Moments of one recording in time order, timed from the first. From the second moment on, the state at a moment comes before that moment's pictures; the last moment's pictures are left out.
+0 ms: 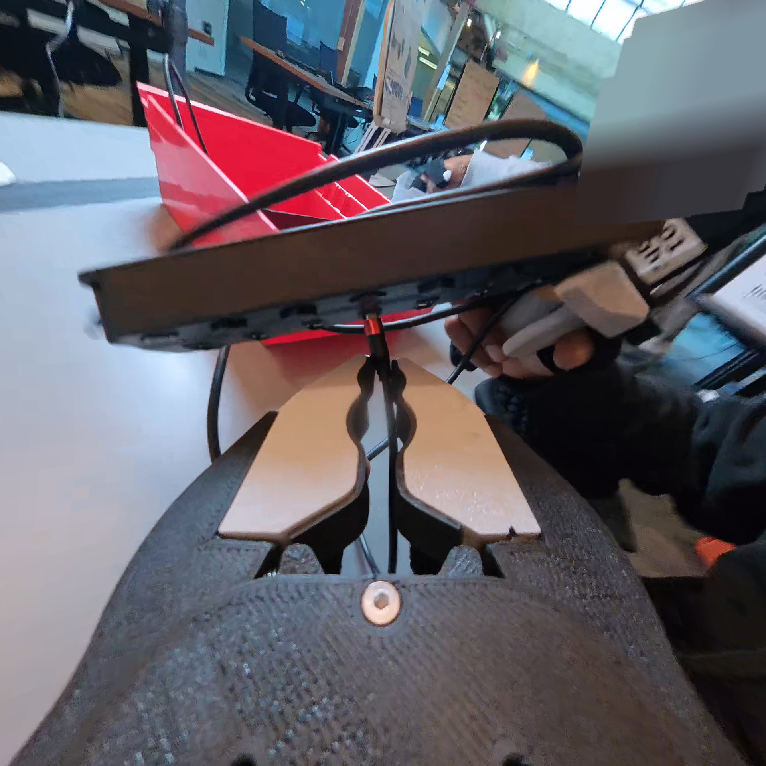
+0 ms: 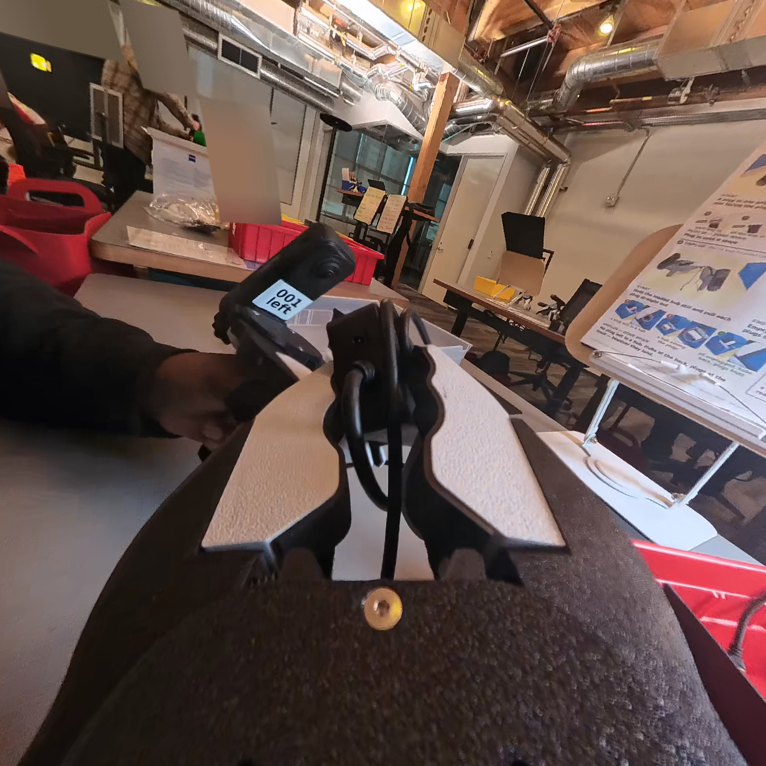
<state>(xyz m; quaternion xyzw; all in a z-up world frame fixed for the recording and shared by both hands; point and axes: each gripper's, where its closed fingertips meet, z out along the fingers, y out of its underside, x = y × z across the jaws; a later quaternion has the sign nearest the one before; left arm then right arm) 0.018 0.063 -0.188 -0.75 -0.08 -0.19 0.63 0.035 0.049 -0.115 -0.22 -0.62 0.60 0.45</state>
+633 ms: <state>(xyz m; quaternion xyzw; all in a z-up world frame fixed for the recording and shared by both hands) -0.007 0.042 -0.185 -0.79 -0.03 -0.16 0.60 0.004 0.057 -0.153 -0.26 -0.68 0.43 0.53</state>
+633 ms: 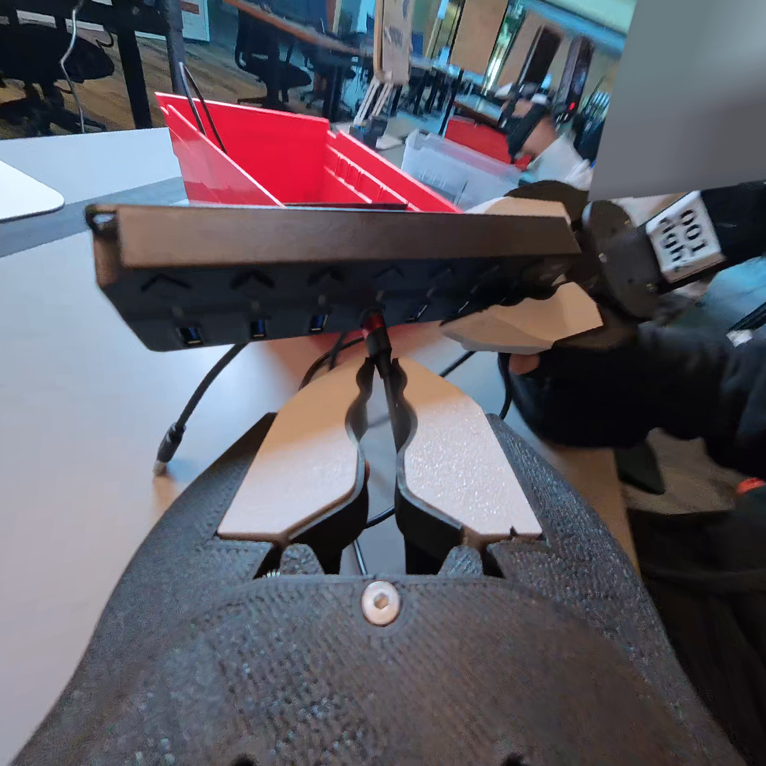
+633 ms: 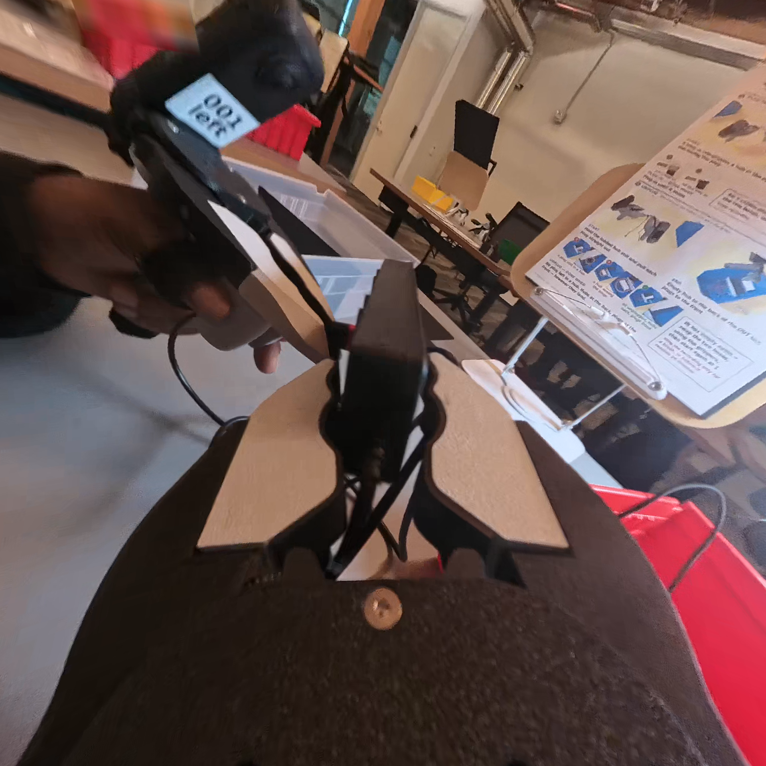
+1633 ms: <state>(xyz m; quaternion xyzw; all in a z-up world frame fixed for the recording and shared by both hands) -0.249 -0.158 -0.260 -0.98 -0.01 0.15 0.09 0.024 0.089 -0.119 -0.21 -0.65 0.44 0.58</state>
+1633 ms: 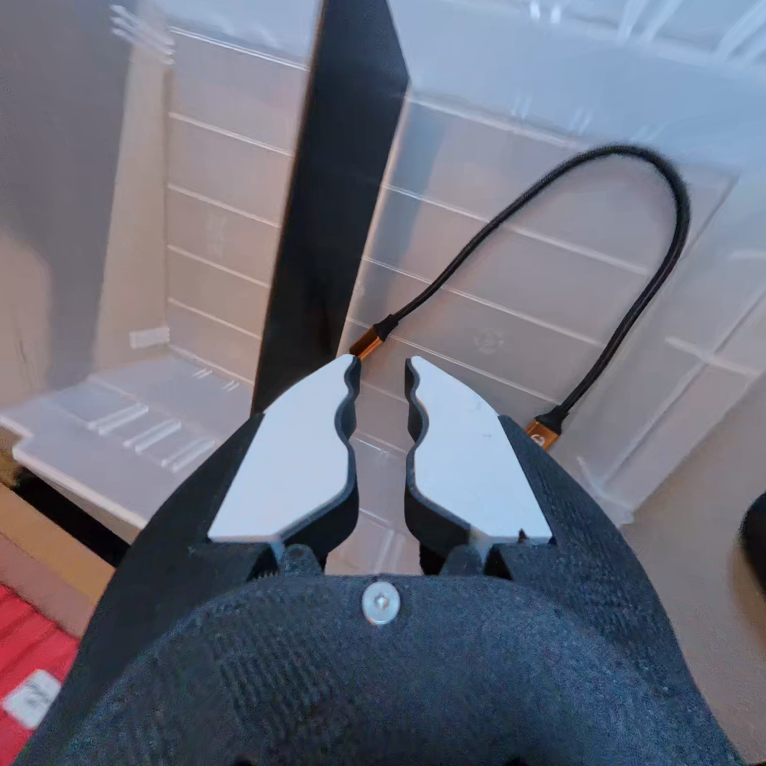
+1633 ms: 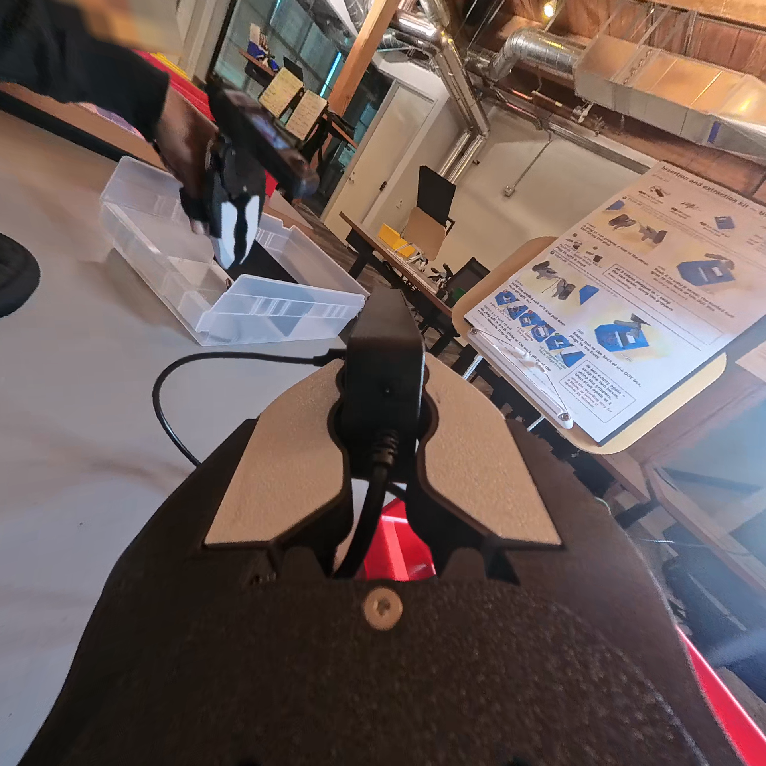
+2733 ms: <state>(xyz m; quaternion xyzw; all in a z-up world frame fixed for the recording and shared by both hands) -0.133 -0.120 -0.085 -0.94 -0.04 0.05 0.33 0.032 0.109 -0.097 -0.25 -0.60 0.50 0.57</state>
